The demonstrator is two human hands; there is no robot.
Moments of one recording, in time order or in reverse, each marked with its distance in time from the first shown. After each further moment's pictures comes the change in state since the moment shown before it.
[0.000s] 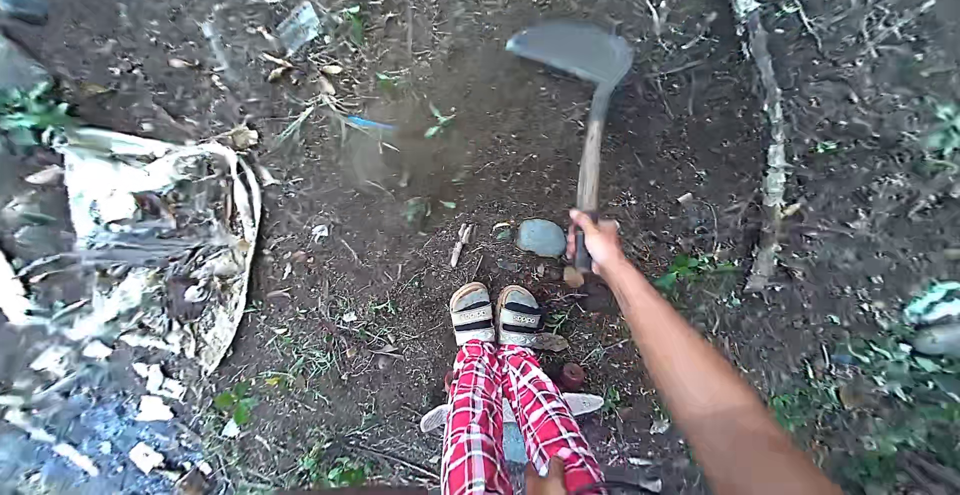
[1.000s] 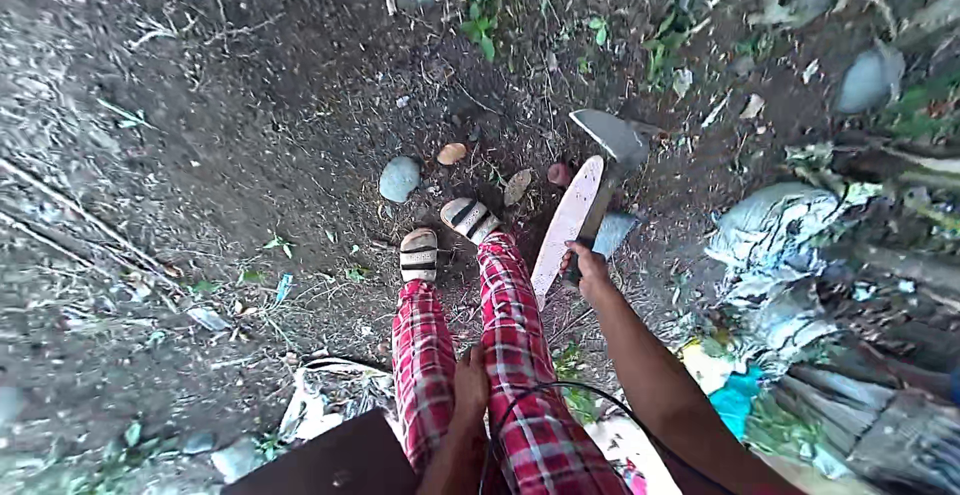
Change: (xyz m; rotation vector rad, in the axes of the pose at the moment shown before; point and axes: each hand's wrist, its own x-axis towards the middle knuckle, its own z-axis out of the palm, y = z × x) left_hand -0.065 0.065 -0.107 1.150 0.240 0.279; right_hand -0.268 0.288 0.009 1.316 0.767 0.714
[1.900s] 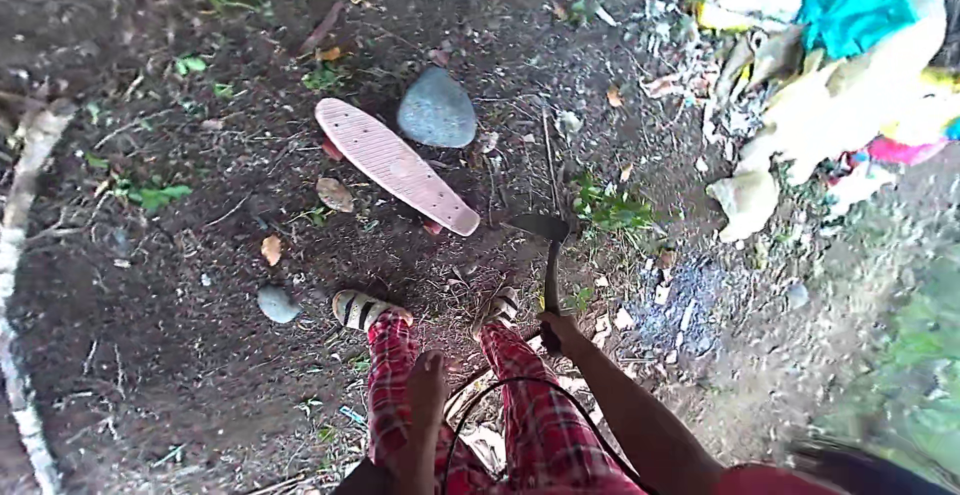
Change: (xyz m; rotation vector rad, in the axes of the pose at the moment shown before) left_hand -0.011 -0.116 0.062 1.124 -0.011 0.349; right_hand -0.112 0.459 -0.123 0.762 0.066 0.665
